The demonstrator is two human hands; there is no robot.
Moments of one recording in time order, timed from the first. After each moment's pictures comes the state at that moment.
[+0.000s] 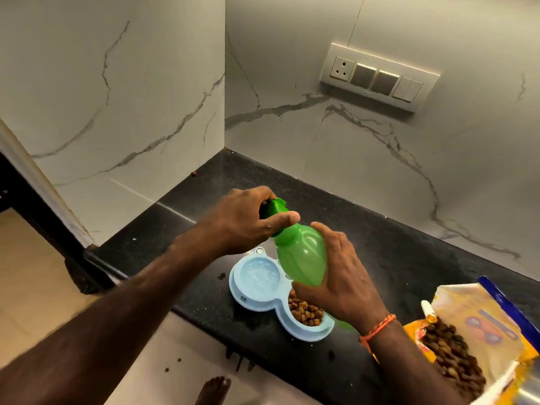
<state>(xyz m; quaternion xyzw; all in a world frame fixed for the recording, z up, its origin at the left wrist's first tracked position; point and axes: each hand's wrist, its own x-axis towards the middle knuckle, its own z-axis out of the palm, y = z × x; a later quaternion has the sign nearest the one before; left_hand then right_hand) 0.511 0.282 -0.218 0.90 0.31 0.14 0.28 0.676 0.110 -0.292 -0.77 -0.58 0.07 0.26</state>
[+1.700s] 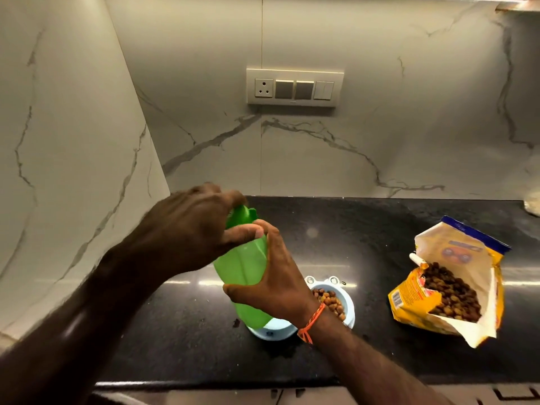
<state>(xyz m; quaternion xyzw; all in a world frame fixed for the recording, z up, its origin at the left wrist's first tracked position) 0.473 0.360 -0.135 0.99 0.12 0.00 0.06 0.560 0.223 -0.283 -0.74 -0.42 0.08 0.52</state>
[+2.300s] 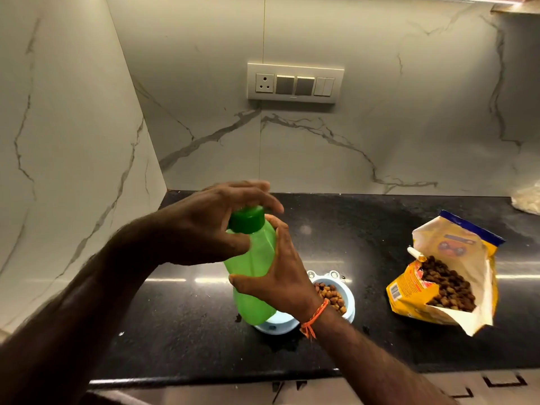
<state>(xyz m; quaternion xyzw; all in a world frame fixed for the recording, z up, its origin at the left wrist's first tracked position) 0.466 0.377 -0.140 0.96 -0.03 -0.01 0.27 0.554 0.227 -0.287 -0.75 -0.39 0.06 0.52</state>
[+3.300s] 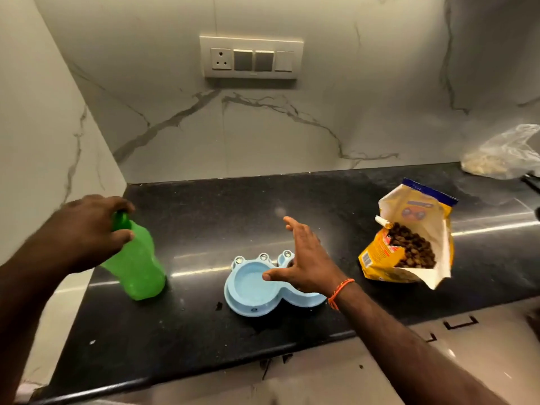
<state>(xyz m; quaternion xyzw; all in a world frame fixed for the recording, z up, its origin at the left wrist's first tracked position) 0.446 0.495 -0.227 0.97 0.23 0.04 0.05 0.609 0.152 -0.334 -0.90 -0.30 0.11 0.29</state>
